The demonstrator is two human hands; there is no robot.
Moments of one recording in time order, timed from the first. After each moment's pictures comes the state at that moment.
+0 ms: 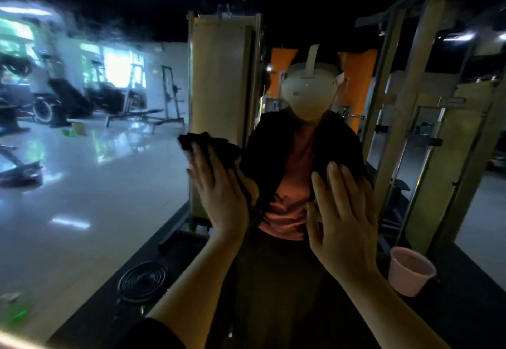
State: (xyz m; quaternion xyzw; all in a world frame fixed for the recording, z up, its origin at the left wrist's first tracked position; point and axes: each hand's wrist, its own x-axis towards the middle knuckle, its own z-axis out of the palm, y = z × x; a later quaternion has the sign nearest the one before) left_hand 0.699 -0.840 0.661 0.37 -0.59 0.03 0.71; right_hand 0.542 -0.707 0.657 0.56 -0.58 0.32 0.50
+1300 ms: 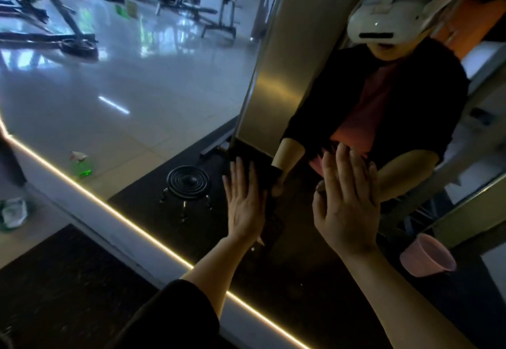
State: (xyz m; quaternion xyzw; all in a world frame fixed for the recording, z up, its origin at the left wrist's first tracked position) left_hand 0.864 -0.887 0.439 0.52 -0.67 -0.11 0.52; right_hand 0.711 -0.813 0.558 0.68 -0.56 0.17 0.44
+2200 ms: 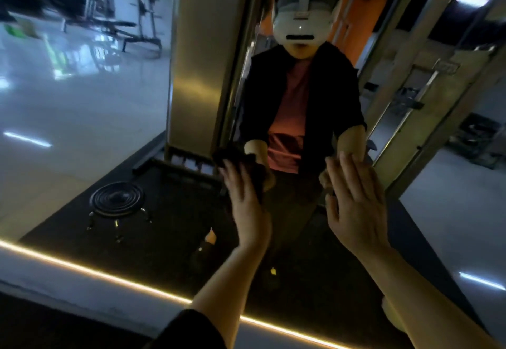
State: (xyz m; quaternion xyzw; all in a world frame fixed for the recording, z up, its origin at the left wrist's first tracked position) left_hand 0.650 -0.741 0.486 0.41 -0.63 -0.21 0.63; right_hand 0.497 -0.642 0.575 0.63 -0.65 0.17 0.39
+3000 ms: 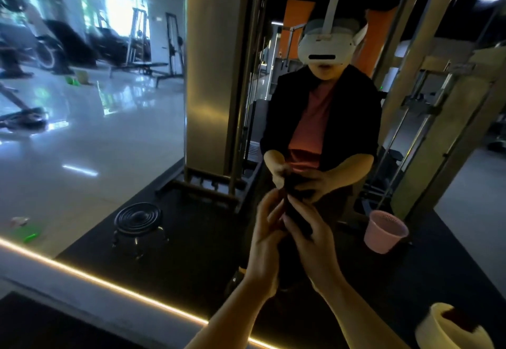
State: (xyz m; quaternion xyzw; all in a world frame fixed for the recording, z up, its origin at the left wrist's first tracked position) left_hand 0.600 -0.618 0.549 0.19 -0.61 -0.54 0.56; right_hand 0.489 -0.596 0.553 0.60 -0.53 0.57 -0.17
